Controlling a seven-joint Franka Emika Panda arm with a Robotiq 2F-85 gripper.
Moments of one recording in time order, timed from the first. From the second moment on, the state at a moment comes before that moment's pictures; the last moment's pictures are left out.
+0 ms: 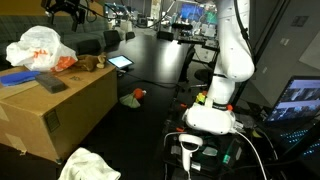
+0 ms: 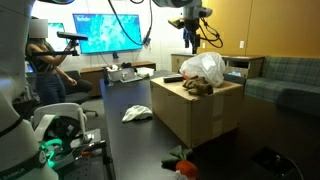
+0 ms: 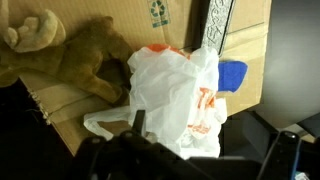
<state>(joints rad) 0.09 0.40 0.11 -1.36 0.21 2.01 0.30</state>
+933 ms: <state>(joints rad) 0.32 0.38 0.14 -1.50 0.02 2.04 0.37</state>
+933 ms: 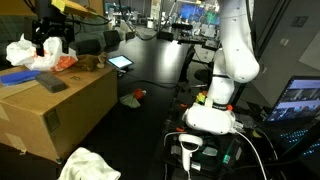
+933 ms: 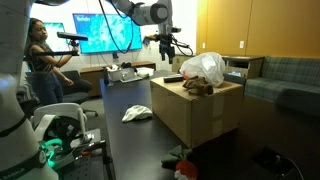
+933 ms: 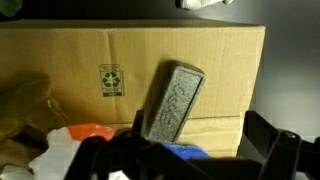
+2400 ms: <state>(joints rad) 0.40 0.64 0.16 -1.22 -0.02 2.14 0.33</state>
